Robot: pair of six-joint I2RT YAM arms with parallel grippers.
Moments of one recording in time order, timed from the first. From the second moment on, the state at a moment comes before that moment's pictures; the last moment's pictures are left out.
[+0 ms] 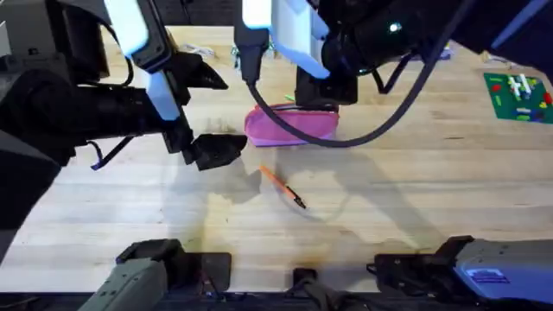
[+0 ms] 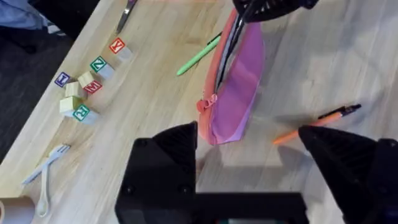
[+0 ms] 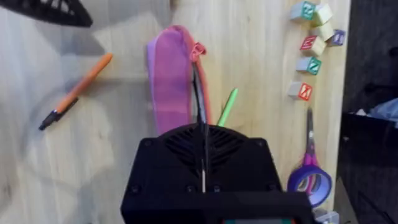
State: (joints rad) left arm 0.11 0.99 0.88 -0.85 0.84 1.07; right arm 0.66 1.53 1.50 -0.96 -0.11 -0.92
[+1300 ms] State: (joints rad) left arm 0.11 0.99 0.88 -0.85 0.84 1.07; right arm 0.52 1.73 1.50 -0.98 -0.29 -0.93
